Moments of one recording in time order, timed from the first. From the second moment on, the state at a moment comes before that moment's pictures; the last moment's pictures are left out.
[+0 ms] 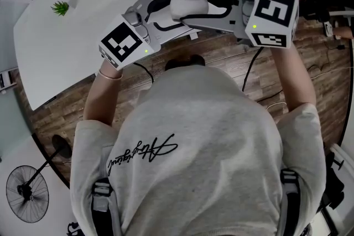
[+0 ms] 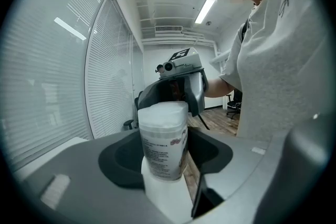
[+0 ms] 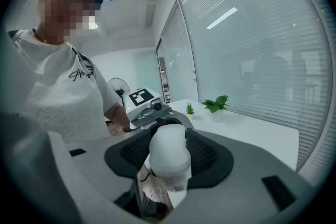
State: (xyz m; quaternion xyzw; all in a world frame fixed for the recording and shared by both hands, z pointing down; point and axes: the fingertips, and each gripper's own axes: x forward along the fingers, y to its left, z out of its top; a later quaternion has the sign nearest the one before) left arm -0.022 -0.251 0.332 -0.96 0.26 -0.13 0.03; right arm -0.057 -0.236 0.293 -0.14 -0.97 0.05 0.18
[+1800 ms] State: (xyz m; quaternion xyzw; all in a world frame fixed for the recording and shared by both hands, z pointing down) left arm -0.015 -0.275 0.308 -0.95 0.25 -0.18 0.00; right arm -0.053 -0.257 0.264 -0.19 -0.97 0.02 0.14
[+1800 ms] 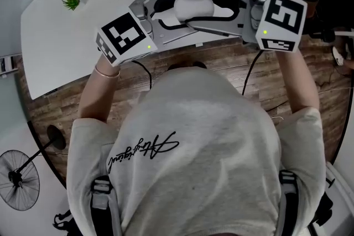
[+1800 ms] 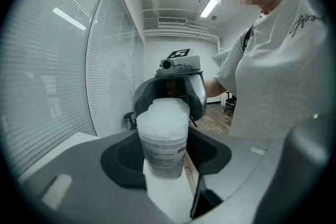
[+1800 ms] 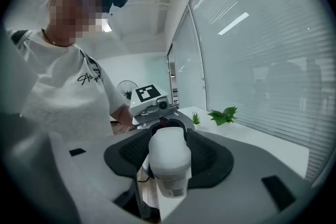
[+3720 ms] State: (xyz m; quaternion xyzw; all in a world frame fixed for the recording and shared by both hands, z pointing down) left arm -0.028 -0.263 0.336 -0.94 0.26 -0.24 -0.02; right arm -0.066 -0.254 0.253 -0.13 -0.99 -0.03 0.10
